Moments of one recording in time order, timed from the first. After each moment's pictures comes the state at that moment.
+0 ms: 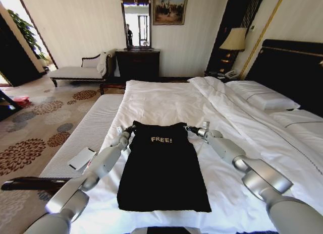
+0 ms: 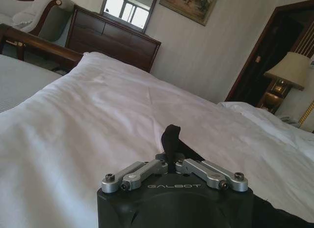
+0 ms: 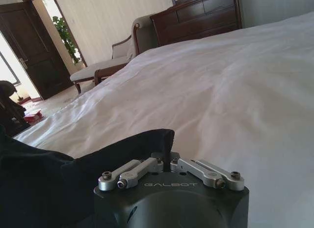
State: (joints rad) left arm 0.37 -1.21 0.12 -0.94 -1.06 0.03 -0.02; right arm -0.17 1.05 -0.34 0.59 1.08 -0.12 -0.54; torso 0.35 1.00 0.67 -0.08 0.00
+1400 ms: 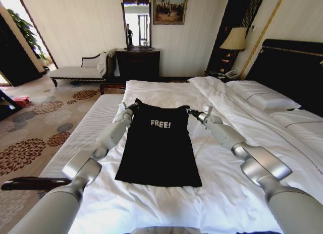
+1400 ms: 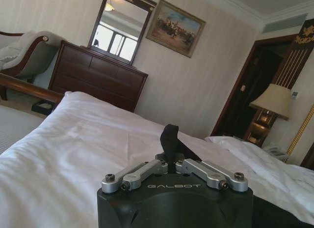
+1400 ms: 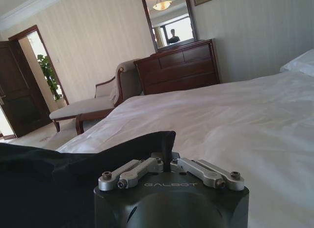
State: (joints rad) left arm 0.13 -1.28 0.17 -0.77 -1.09 0.00 0.02; right arm -0.06 1.06 -0.34 0.60 1.14 -0.05 -0.40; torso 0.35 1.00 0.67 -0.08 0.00
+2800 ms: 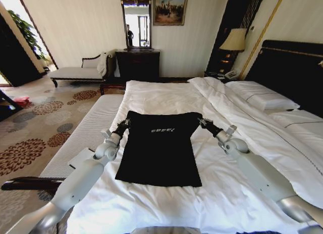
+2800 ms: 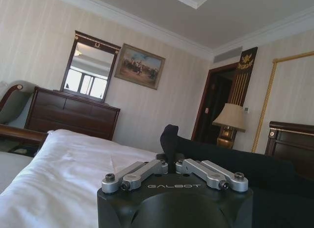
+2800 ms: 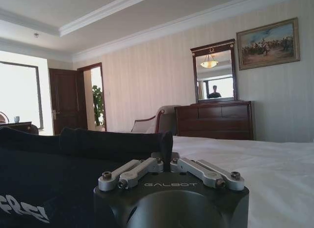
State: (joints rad) left arm 0.83 -0.91 -0.05 -1.65 -0.94 -0.18 -0.05; right arm -0.84 0.73 0.21 1.42 0.95 0.17 -0.45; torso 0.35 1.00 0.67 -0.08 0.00
